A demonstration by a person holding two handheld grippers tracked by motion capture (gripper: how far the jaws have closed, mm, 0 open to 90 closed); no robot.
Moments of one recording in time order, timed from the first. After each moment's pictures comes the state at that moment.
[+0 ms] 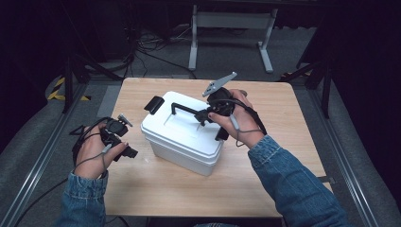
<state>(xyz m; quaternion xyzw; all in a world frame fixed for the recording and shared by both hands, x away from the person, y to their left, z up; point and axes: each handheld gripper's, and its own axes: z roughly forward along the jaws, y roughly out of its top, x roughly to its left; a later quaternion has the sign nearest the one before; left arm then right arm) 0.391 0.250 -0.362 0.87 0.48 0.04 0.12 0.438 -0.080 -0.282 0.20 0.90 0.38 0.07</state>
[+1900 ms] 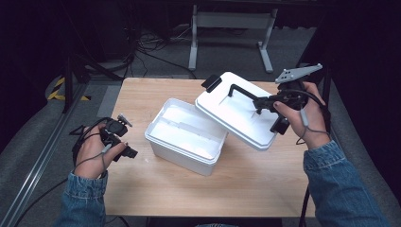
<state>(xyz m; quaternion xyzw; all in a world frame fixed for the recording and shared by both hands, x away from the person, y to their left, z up) 0.392 0.252 -0.363 0.87 0.48 0.04 0.12 0.423 -0.233 -0.242 0.30 0.86 0.40 0.14</state>
